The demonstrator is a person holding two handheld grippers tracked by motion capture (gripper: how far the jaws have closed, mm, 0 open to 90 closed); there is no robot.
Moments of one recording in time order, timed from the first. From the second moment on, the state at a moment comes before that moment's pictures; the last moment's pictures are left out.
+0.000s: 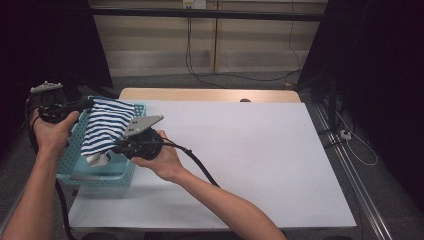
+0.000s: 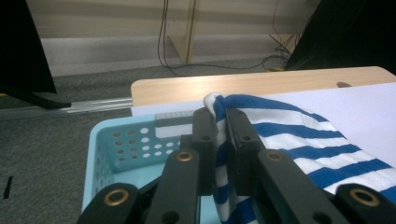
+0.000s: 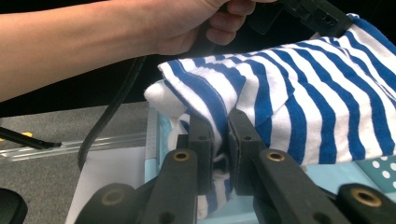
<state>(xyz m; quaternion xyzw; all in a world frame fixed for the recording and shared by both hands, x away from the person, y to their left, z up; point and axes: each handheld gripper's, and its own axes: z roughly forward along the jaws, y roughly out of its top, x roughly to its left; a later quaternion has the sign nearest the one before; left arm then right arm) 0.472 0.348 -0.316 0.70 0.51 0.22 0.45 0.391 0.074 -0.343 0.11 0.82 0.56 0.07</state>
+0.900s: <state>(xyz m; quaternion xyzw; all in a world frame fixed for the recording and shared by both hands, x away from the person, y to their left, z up) 0.486 0.356 -0.336 0.71 0.52 0.21 0.42 0.405 0.100 -0.369 0.12 0.83 0.54 0.05</state>
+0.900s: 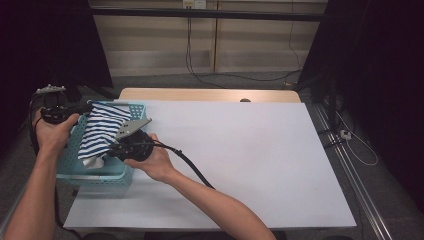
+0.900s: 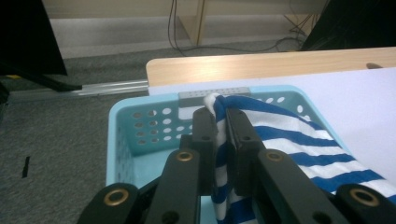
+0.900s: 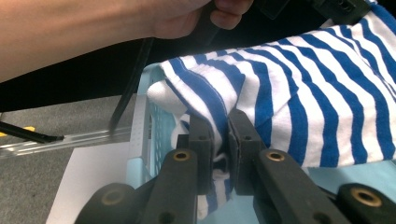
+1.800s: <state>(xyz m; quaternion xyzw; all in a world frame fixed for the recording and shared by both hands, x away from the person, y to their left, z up) 0.506 0.356 -0.371 0.72 0.54 0.20 0.38 0.417 0.111 -0.391 0.14 0.83 0.53 0.04</state>
